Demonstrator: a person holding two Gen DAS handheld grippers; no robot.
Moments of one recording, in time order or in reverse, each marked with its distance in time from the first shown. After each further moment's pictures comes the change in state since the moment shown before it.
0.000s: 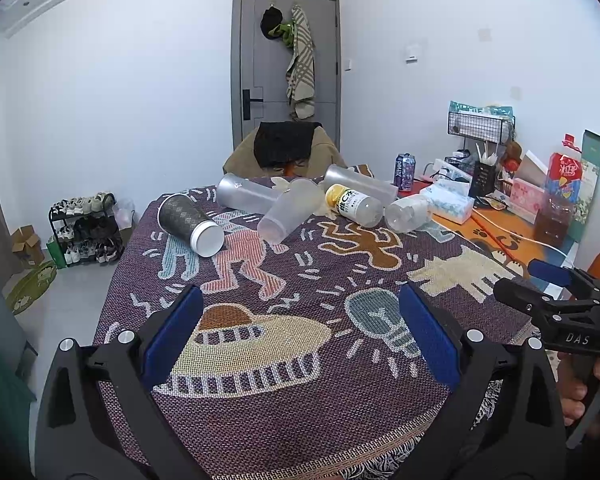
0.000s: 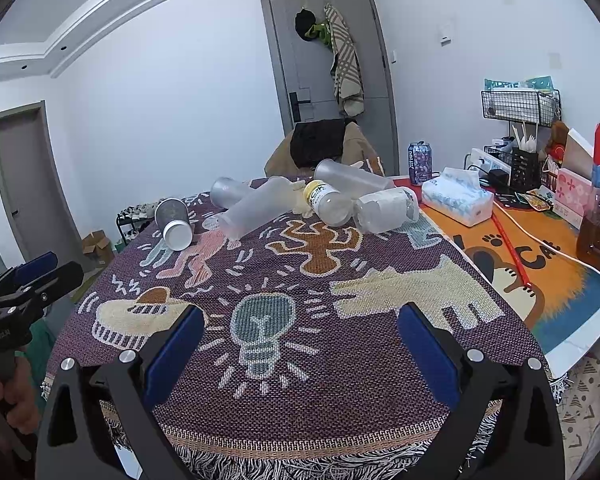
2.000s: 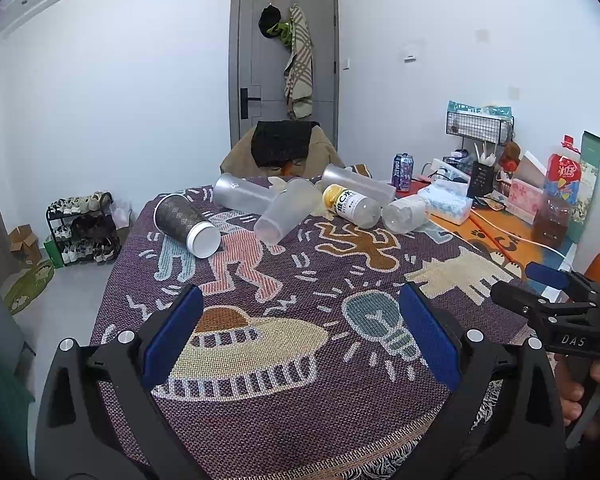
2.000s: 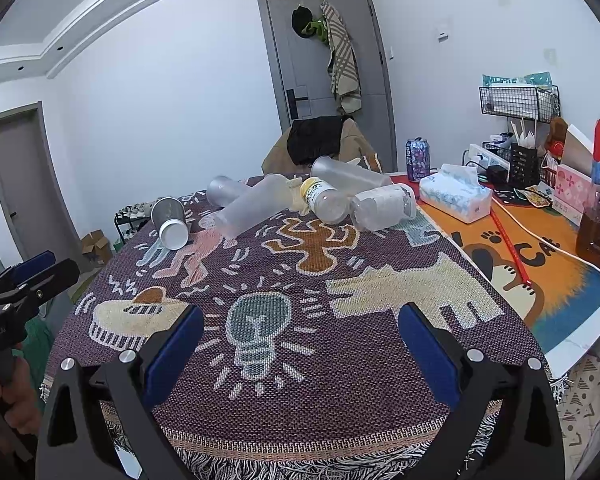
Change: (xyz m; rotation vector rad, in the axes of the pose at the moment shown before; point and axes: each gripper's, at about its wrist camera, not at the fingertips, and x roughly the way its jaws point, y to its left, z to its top) left arm 0.004 0.000 0.001 -0.008 0.002 -0.009; right arm 0.006 -0.003 0.001 0.008 0.012 -0.005
